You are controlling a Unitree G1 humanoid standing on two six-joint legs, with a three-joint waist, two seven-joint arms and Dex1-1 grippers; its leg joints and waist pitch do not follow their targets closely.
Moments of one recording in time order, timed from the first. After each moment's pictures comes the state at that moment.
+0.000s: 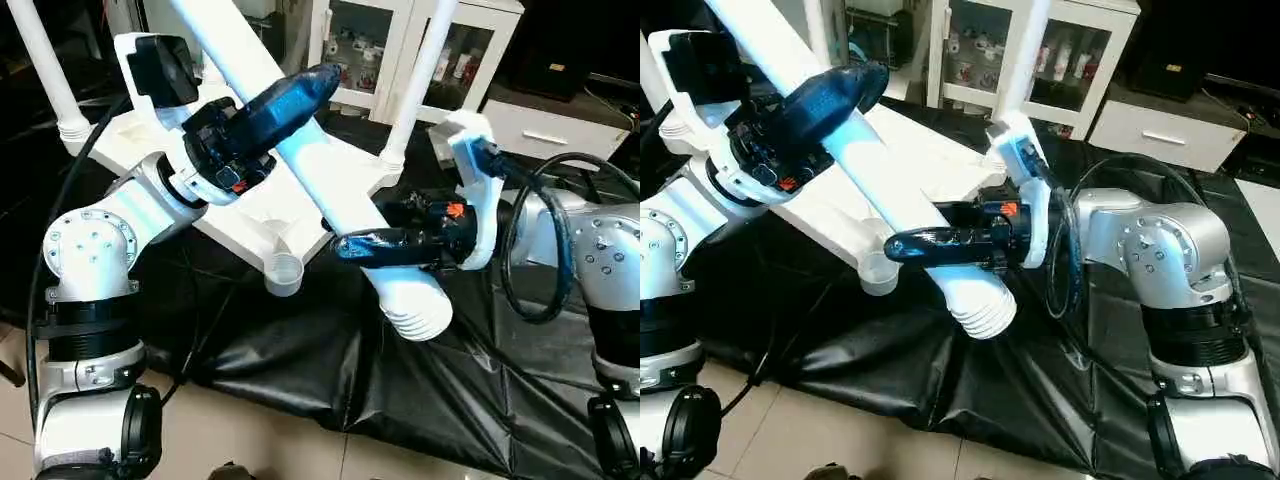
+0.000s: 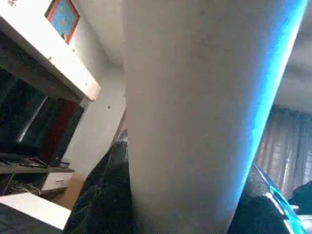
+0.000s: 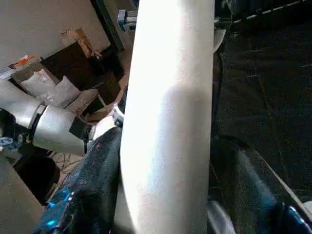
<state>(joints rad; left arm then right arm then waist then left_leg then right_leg) -0.72 0.29 0.24 0.01 -1.20 0.88 -0.88 -0.72 -0.50 0.05 -0.10 0.90 1.11 1.07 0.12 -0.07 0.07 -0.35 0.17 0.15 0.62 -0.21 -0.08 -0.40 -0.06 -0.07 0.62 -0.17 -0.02</state>
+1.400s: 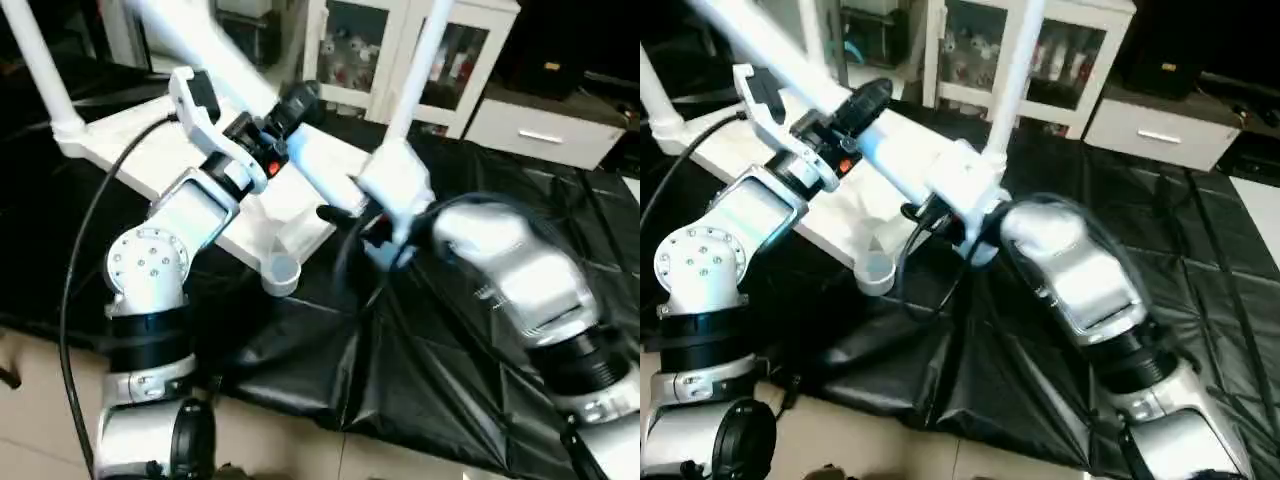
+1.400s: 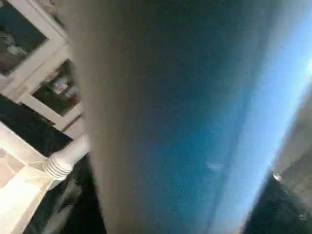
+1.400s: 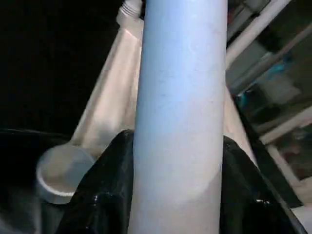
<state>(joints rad) -0.70 0.04 0.31 0.01 -0.97 0.74 -0.09 -0.66 -0.41 0.41 -0.07 0.11 0.48 0.49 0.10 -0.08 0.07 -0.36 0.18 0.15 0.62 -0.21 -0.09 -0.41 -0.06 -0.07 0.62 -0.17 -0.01</state>
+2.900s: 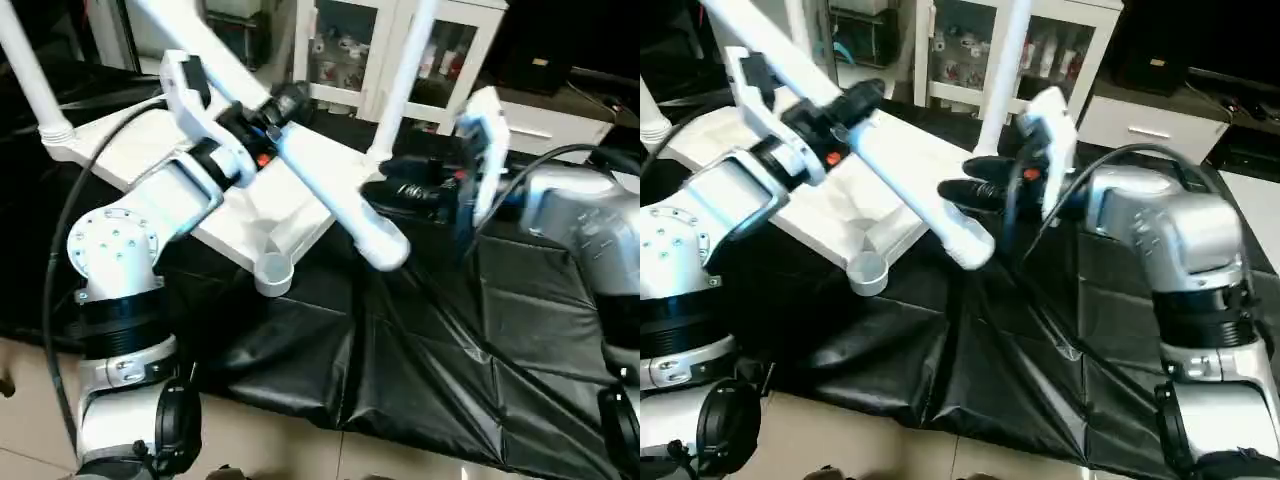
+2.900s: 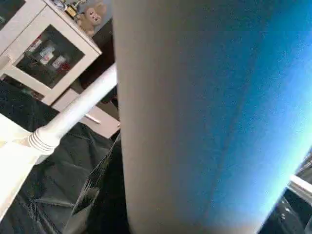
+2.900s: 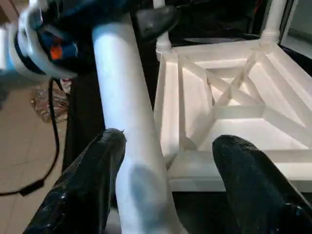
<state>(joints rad) -0.76 0.14 0.34 -0.01 -1.10 0.94 -0.02 -0.78 -0.52 0.00 0.06 0.63 0.96 0.86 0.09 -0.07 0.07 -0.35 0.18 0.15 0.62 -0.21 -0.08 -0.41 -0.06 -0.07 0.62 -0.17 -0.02</state>
